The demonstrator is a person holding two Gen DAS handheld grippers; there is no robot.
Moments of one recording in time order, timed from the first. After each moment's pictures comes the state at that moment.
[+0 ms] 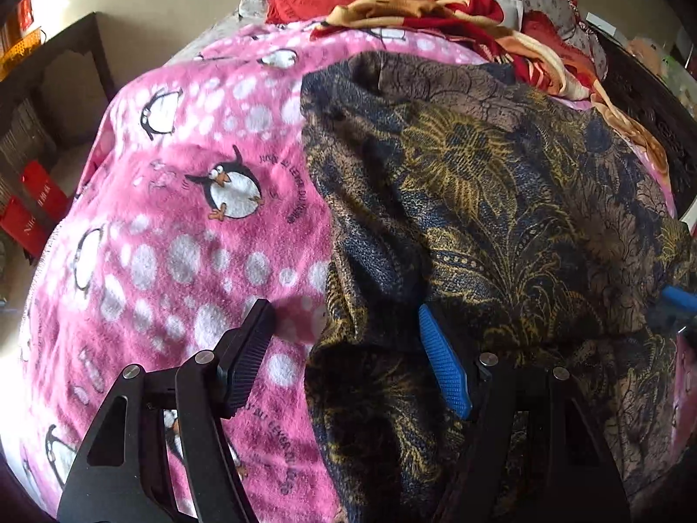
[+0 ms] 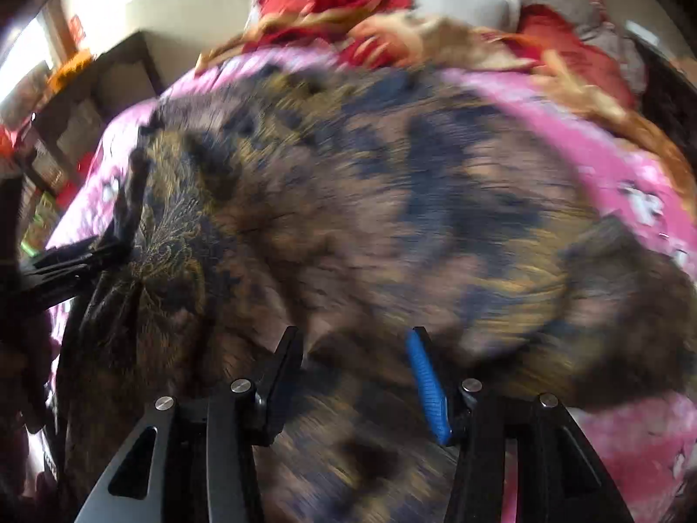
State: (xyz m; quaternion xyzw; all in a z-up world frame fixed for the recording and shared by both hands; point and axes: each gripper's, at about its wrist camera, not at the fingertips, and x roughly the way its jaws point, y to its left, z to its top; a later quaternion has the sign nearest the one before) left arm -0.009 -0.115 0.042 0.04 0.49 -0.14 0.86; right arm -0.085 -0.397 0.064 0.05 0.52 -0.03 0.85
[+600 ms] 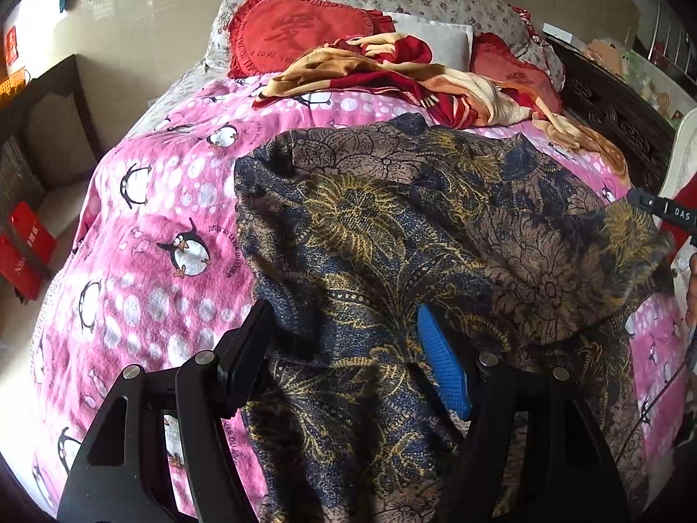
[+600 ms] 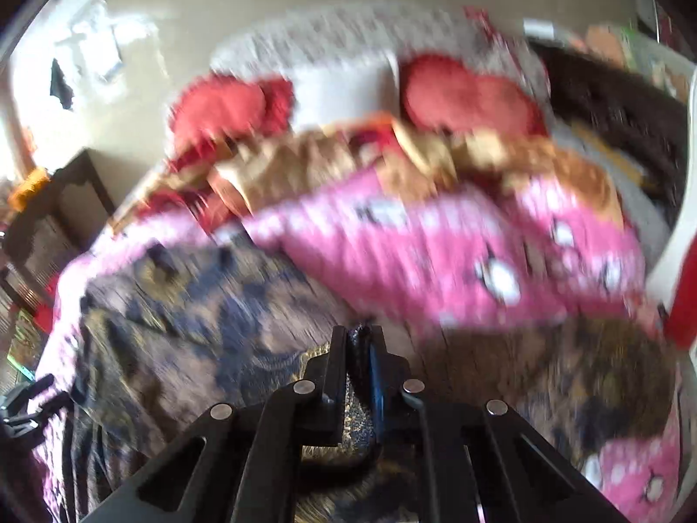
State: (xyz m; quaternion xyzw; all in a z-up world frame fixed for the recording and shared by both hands) left arm -0.036 -0.151 0.092 0.05 0.45 -0.19 0.87; right arm -0.060 -0.515 0.114 0.11 0.39 -0.12 0.91
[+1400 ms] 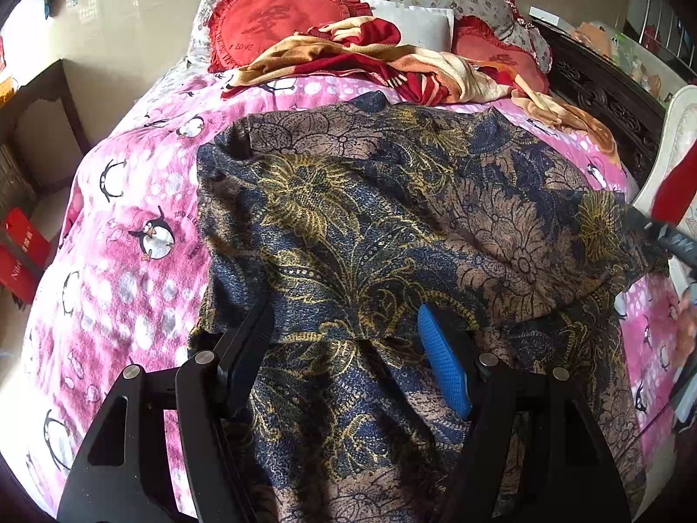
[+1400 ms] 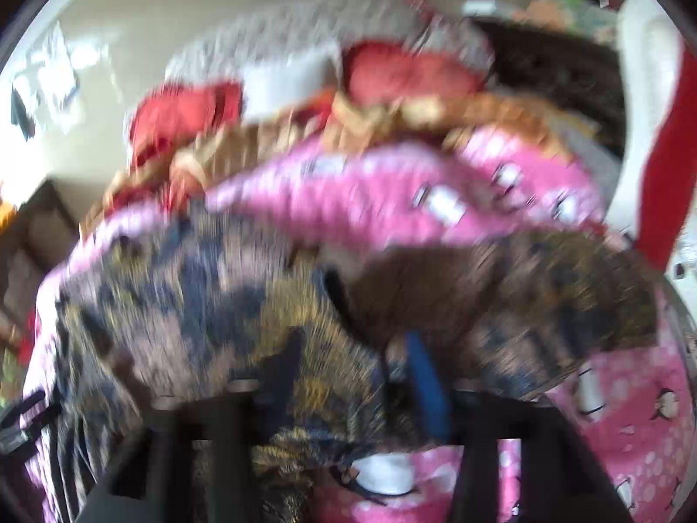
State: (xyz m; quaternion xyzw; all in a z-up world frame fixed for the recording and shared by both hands) left arm -0.056 -0.178 0.087 0.07 0.46 -0.21 0.86; right arm -0.112 -0.509 0.092 0.15 0.38 -0.20 0.89
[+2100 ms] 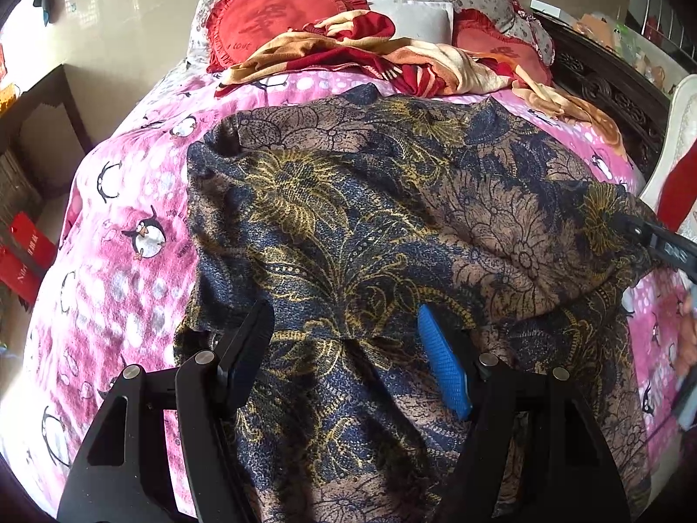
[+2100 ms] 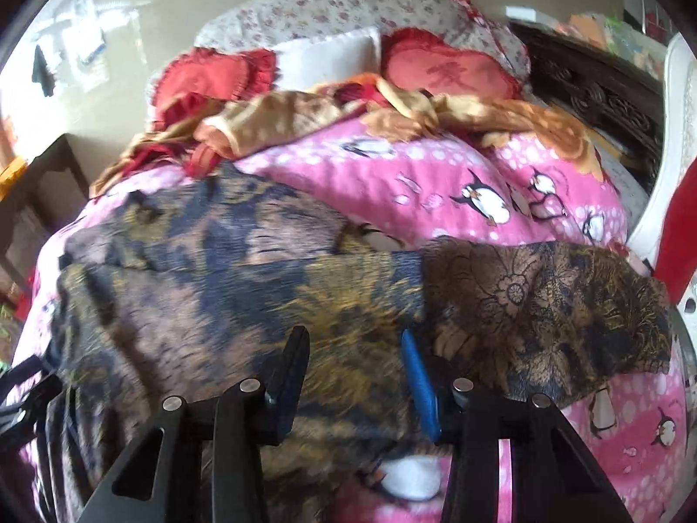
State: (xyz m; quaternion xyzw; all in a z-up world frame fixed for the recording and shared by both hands) left arm -0.058 -0.192 0.082 0.08 0.47 -0.20 0.86; right arm -0.096 -0.486 0.077 0.10 0.43 -0.15 0.88
